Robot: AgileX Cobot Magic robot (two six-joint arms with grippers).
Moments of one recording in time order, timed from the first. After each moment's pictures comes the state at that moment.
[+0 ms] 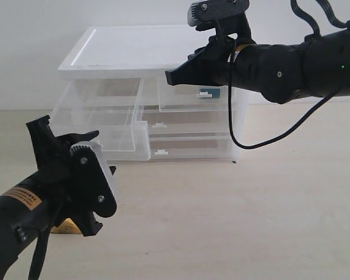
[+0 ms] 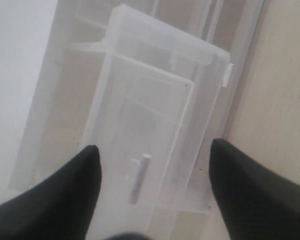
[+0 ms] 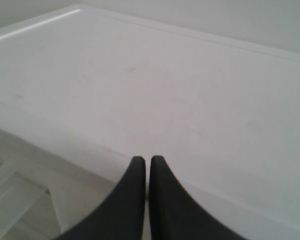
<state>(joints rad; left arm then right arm) -0.77 1.61 -0.43 -0.56 -0.91 1.39 0.52 1.79 -1.22 0.13 -0.21 -0.17</state>
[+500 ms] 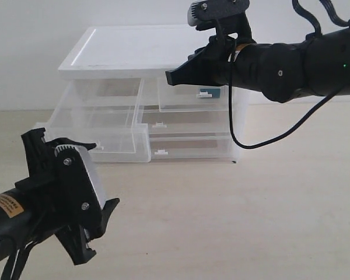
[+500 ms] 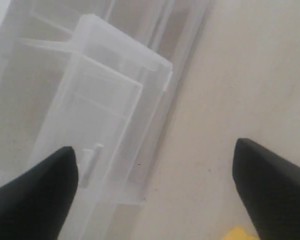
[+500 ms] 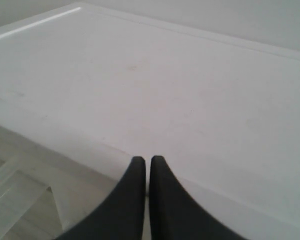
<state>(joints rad) -0.78 1.44 -0.40 -0.56 -0.61 1.32 0.52 1.79 -1.22 0.13 -0.20 -0.17</state>
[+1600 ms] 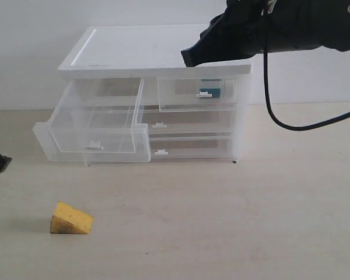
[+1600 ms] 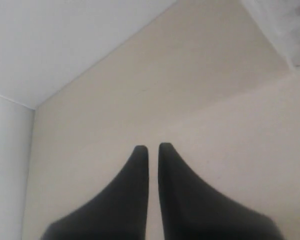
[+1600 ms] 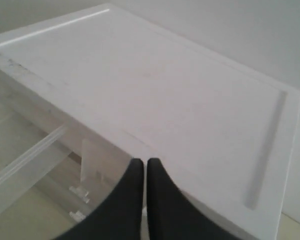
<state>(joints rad) -0.32 1.29 -0.67 -1.73 -0.51 2.13 0.52 1.54 -1.21 0.13 0.10 -0.33</state>
